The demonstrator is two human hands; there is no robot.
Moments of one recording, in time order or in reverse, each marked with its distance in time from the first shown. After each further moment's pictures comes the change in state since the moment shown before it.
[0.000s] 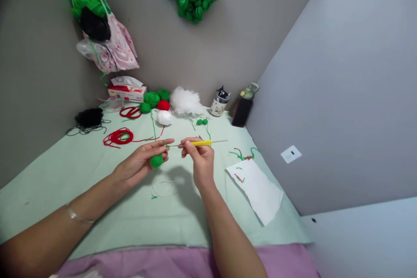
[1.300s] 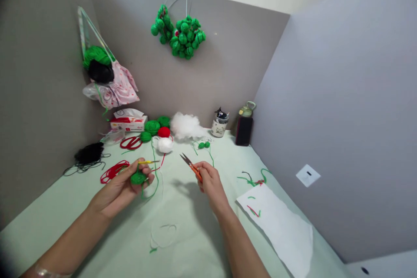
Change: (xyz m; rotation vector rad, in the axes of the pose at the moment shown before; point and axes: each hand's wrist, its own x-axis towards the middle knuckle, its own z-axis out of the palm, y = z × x) left_hand 0.013 0.040 -0.018 -0.387 0.164 0.066; right_hand 0.042 0.015 -0.033 -0.397 -0.110 0.347
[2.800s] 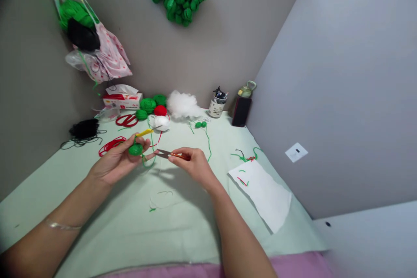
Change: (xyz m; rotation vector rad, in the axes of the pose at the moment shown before) left_hand 0.001 -0.003 -0.008 0.001 0.007 -0.014; right_hand -0.019 -0.006 0.017 0.035 -0.243 -0.040
